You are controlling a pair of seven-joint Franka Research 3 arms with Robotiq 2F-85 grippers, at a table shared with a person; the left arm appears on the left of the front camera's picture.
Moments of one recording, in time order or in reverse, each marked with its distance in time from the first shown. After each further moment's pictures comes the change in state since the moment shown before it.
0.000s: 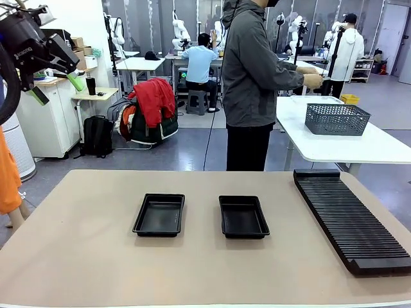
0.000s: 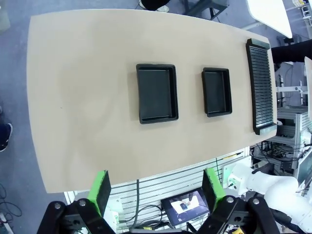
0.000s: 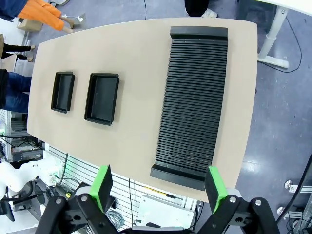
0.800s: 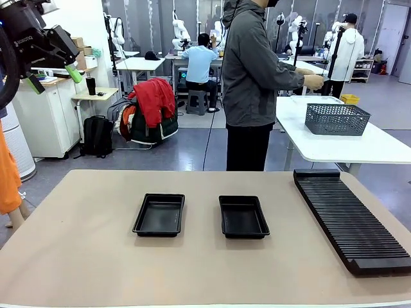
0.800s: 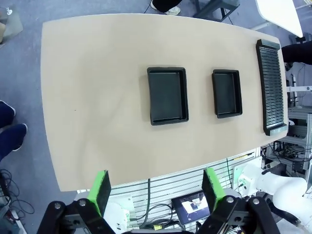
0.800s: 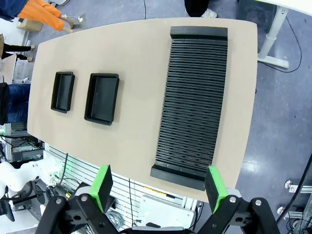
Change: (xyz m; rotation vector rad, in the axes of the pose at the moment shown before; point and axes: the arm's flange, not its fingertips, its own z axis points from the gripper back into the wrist) left arm 0.013 -0.010 0.016 0.070 0.005 -0.028; right arm 0.000 0.000 0.000 0.000 0.000 0.000
